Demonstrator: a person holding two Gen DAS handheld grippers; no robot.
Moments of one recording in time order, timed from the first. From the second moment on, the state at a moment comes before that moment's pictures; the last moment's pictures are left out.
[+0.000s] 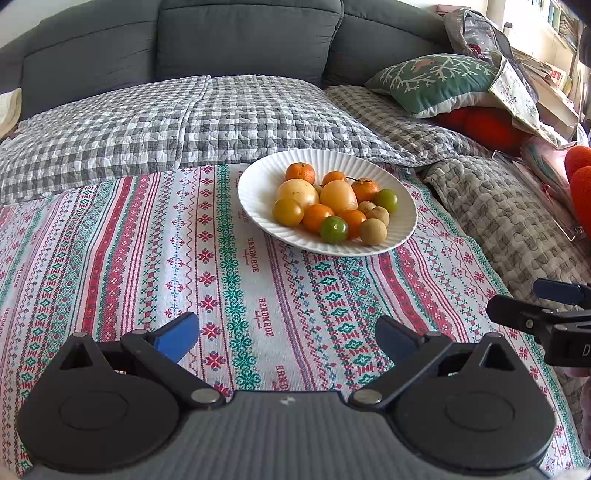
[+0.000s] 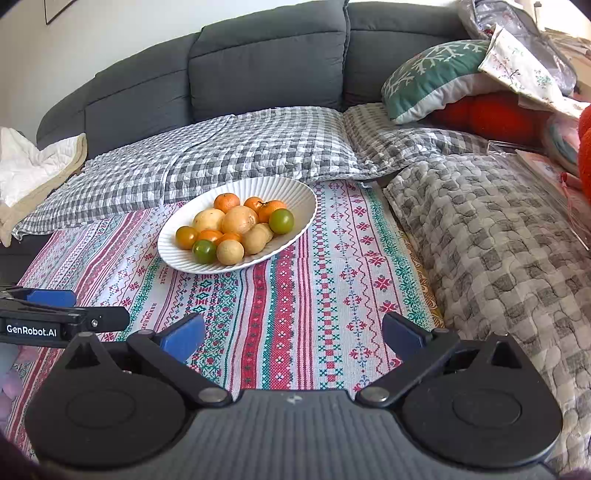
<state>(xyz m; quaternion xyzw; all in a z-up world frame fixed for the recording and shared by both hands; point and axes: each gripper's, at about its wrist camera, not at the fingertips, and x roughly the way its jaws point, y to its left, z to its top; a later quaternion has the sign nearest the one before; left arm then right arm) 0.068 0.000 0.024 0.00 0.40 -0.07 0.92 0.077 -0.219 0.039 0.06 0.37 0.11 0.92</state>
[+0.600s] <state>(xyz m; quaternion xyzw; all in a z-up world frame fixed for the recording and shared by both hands) 0.019 -0.001 0.031 0.03 0.42 -0.01 0.91 0.040 -0.189 0.054 0.01 0.39 0.09 0.92</state>
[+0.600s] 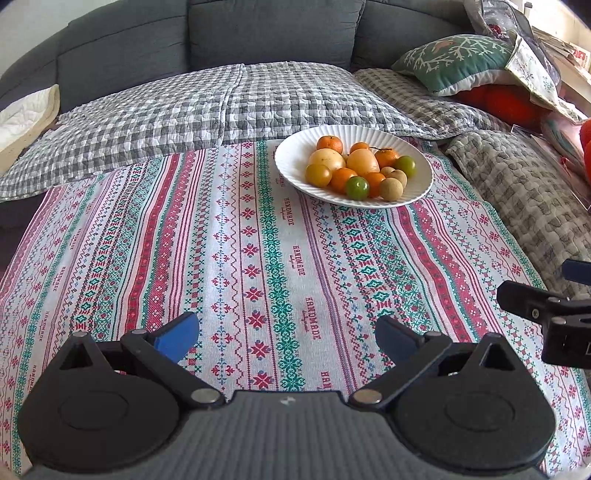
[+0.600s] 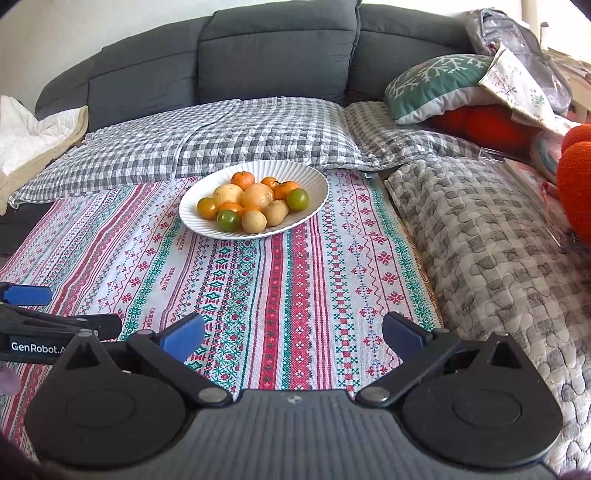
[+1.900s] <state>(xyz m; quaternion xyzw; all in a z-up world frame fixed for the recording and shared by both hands) 0.017 -0.001 0.030 0.02 0.43 0.02 0.90 0.047 -0.172 0.050 -0.01 0.39 0.08 0.92</state>
